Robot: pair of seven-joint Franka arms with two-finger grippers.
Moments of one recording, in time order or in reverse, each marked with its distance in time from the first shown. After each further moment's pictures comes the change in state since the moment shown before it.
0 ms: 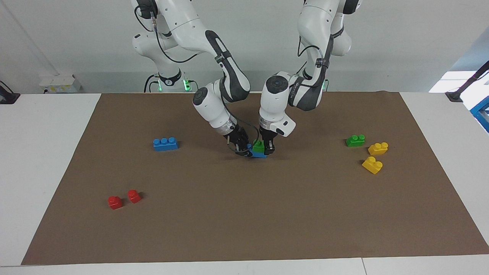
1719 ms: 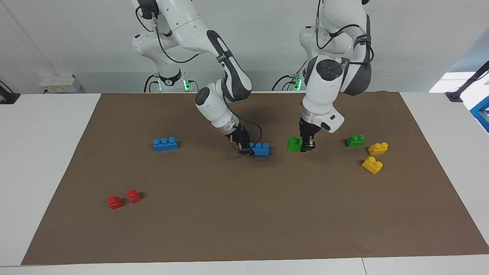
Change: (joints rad) left arm 0.320 -0.121 0.024 0.087 0.002 -0.243 0.585; right arm 0.008 0.001 0.008 0.002 0.000 -0.014 -0.064
